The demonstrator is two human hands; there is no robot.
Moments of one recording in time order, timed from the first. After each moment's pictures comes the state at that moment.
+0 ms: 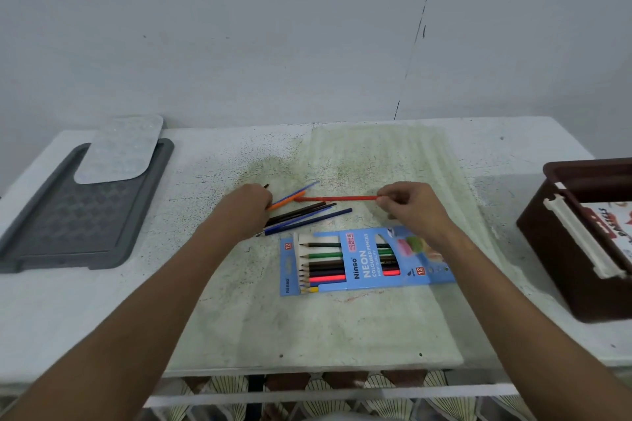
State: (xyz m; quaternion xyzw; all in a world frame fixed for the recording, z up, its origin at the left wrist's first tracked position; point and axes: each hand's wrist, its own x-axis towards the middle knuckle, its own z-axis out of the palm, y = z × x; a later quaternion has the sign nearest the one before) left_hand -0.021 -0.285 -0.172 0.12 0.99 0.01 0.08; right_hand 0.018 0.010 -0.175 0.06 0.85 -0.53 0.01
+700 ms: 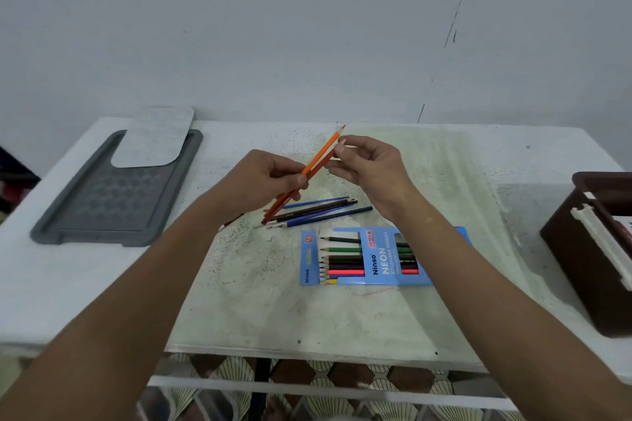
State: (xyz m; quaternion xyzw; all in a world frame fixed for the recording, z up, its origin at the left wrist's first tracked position) left_hand 0.026 -0.294 -0.092 0.10 0.87 0.48 0.09; right_hand 0.005 -0.095 -0.114 -0.02 0.59 -0.81 0.04
